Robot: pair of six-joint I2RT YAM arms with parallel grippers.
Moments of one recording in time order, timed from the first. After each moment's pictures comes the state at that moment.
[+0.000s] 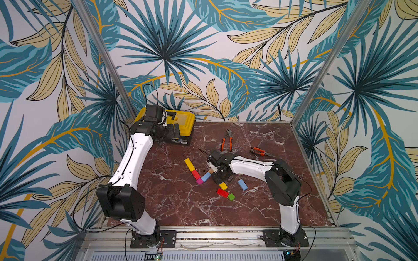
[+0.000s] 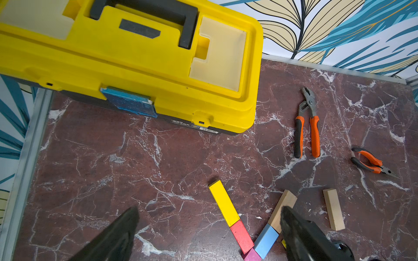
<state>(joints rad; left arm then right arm) -0.07 1.60 1.68 -0.94 0.09 -0.25 0.78 2.01 1.40 -0.72 0.03 0.18</state>
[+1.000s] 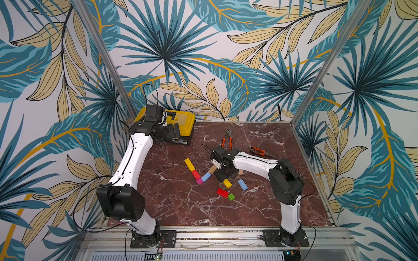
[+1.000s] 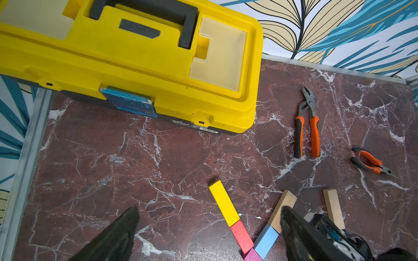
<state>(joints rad) -0.07 1.60 1.68 -0.94 0.09 -0.25 0.73 1.97 1.44 -0.82 0.07 0.08</state>
